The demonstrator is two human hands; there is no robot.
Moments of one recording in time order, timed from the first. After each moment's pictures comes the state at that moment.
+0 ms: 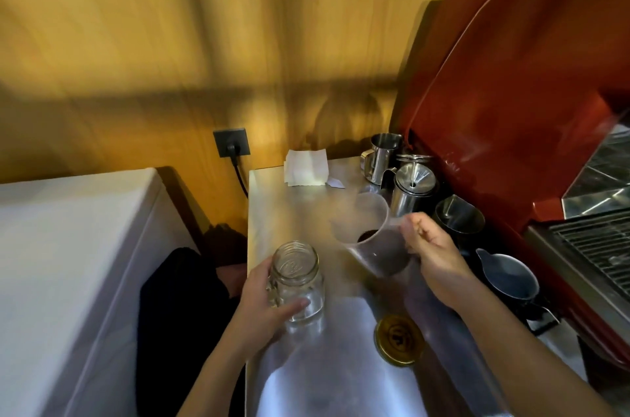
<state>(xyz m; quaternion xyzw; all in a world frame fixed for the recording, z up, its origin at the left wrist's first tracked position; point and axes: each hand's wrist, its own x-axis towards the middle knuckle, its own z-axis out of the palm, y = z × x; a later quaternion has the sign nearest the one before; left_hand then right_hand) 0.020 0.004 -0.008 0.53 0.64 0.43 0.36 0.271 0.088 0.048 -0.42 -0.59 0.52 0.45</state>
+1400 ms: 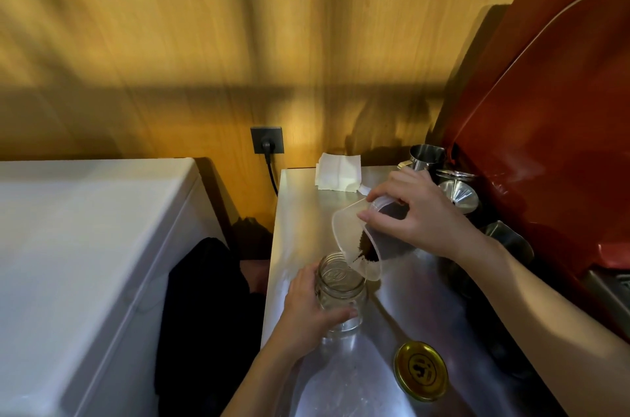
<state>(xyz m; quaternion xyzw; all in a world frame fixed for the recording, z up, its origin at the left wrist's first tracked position) 0.056 0.023 -0.019 0.51 0.67 0.41 0.34 0.214 0.124 0.138 -0.29 -0.90 0.14 0.30</state>
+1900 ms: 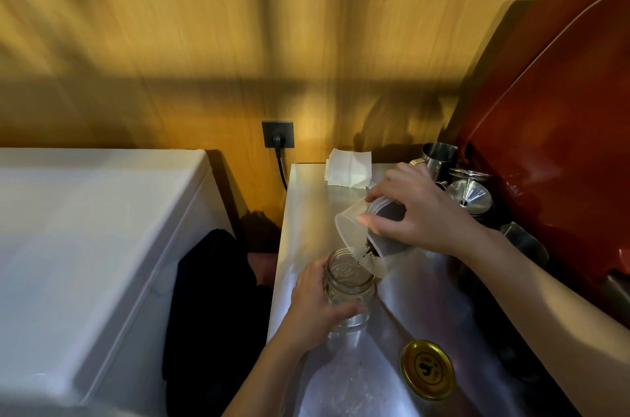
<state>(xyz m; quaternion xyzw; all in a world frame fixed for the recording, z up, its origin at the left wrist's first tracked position) 0.057 0.022 -0.018 0.51 0.68 0.42 0.33 0.202 0.128 0.134 -0.25 -0.93 0.08 0.25</state>
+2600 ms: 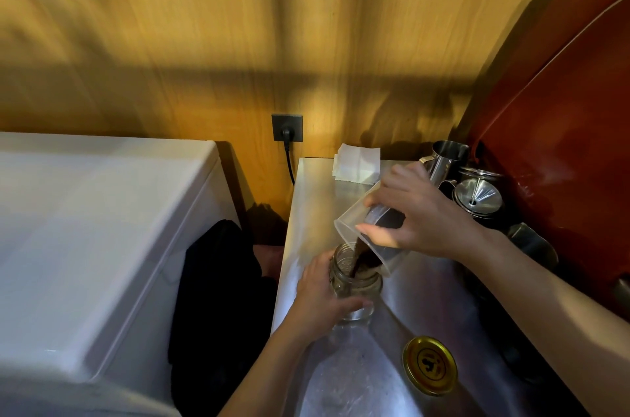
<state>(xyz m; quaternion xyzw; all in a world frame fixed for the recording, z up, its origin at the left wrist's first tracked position) 0.059 0.021 -0.013 0.51 0.69 0.41 0.32 0.194 0.125 0.127 -0.16 -0.95 0.02 0.25</state>
